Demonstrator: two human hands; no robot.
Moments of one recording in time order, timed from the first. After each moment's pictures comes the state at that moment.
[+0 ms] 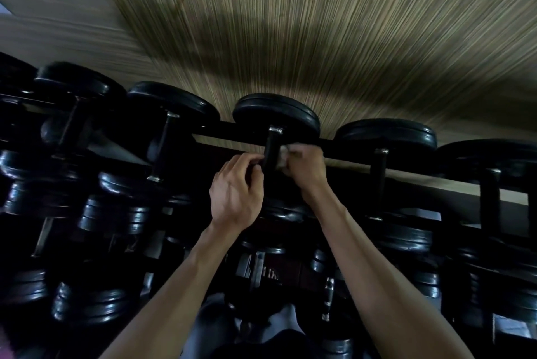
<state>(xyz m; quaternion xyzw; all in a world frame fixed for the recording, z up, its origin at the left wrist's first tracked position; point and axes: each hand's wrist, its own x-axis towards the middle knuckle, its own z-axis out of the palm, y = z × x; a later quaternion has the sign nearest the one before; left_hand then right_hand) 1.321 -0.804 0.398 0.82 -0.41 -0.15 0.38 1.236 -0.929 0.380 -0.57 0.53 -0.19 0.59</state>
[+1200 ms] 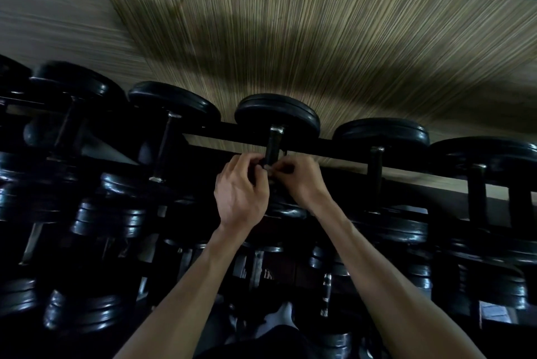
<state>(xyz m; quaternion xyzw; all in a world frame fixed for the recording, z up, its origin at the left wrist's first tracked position) 1.316 -0.801 0.400 0.82 -0.37 -0.12 0.42 1.224 -0.897 0.403 -0.72 0.46 -0.11 0.50</state>
